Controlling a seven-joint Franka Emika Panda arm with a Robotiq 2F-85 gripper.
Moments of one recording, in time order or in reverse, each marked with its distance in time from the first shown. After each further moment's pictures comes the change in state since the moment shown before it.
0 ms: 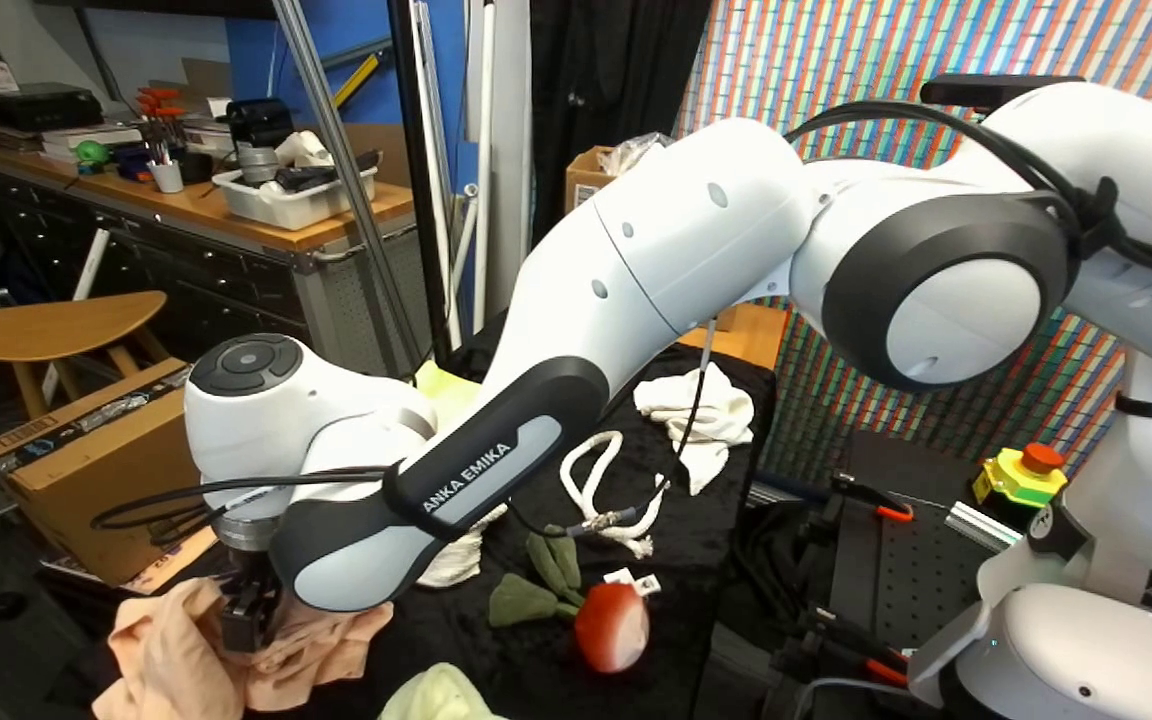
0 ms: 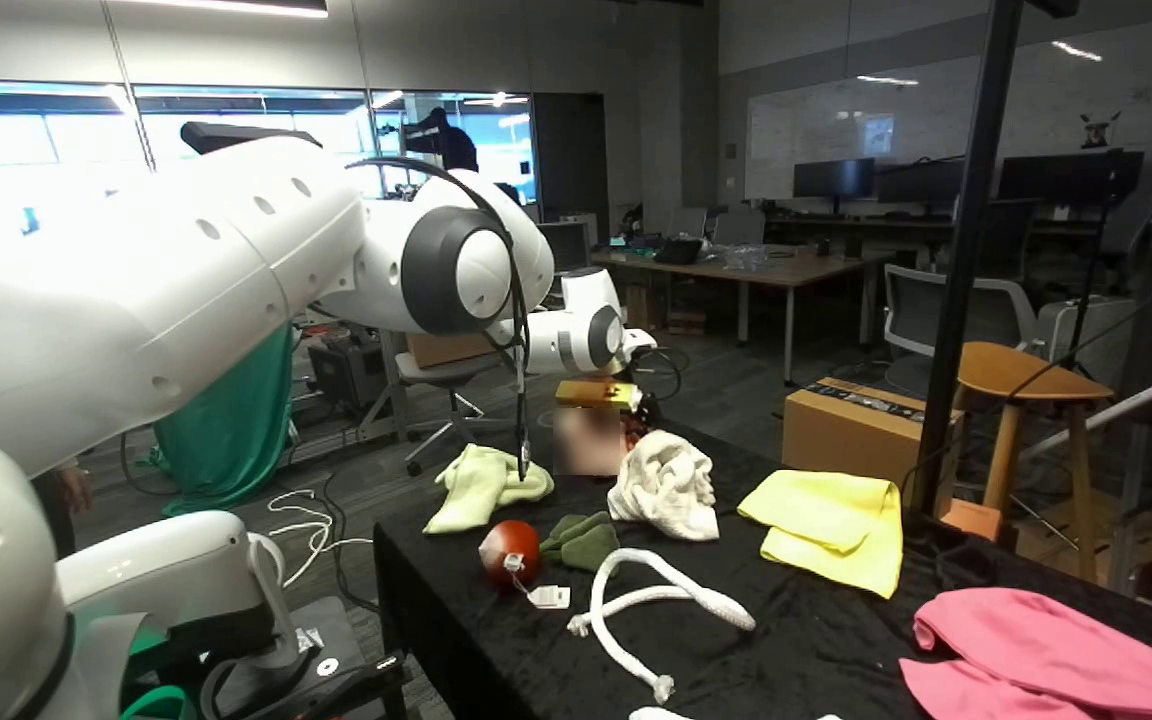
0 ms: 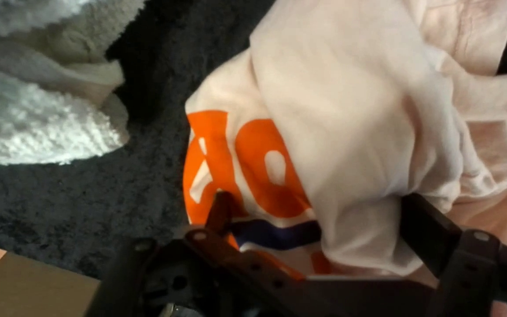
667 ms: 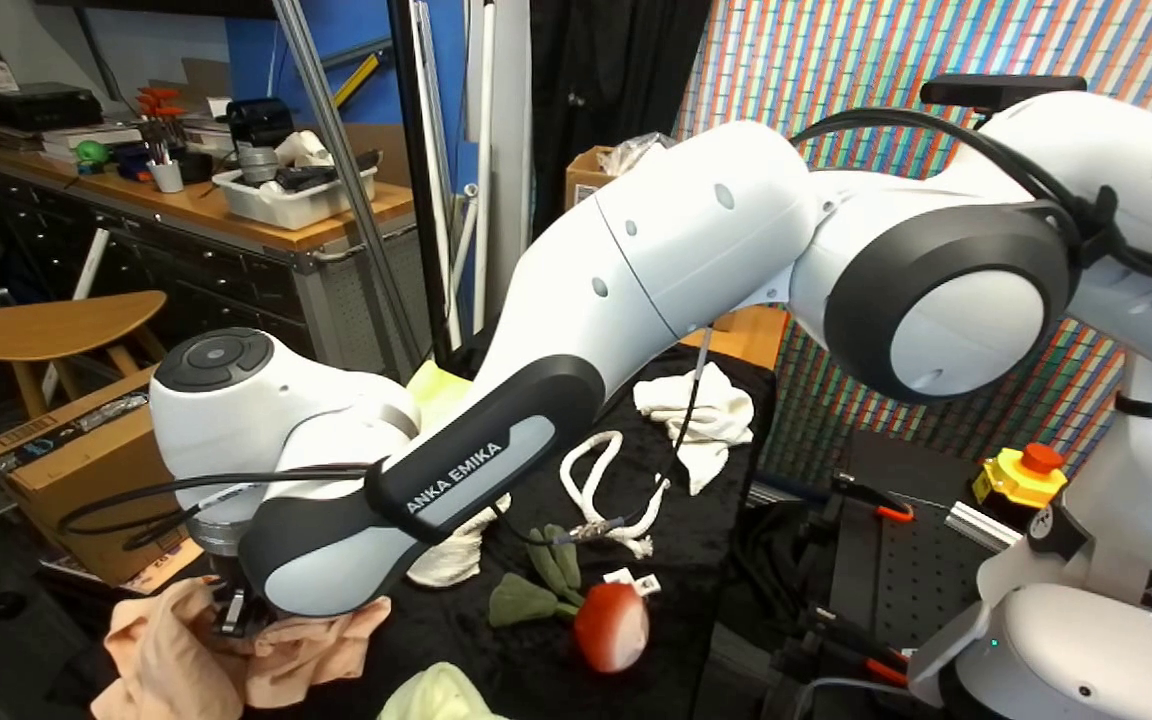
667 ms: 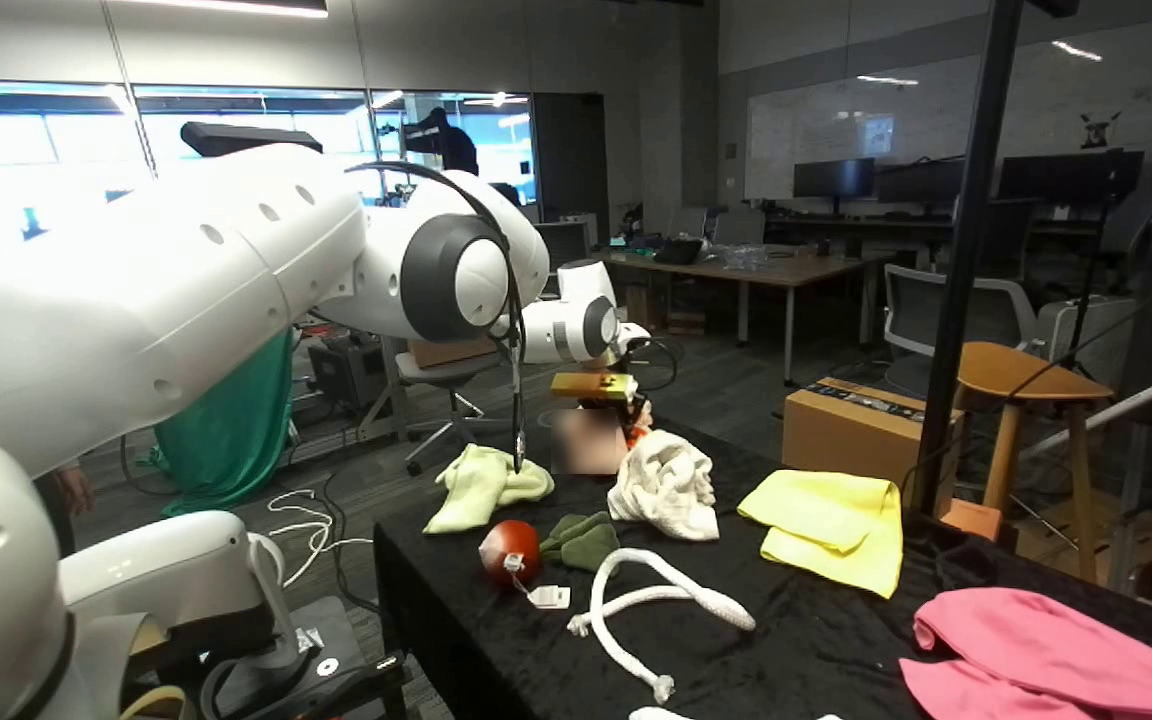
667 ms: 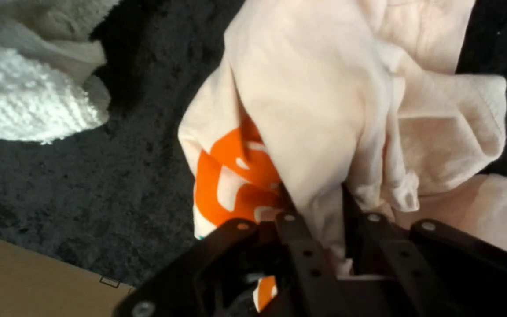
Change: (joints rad) arm 0.010 0.017 0.019 0.067 0.000 -0.079 -0.034
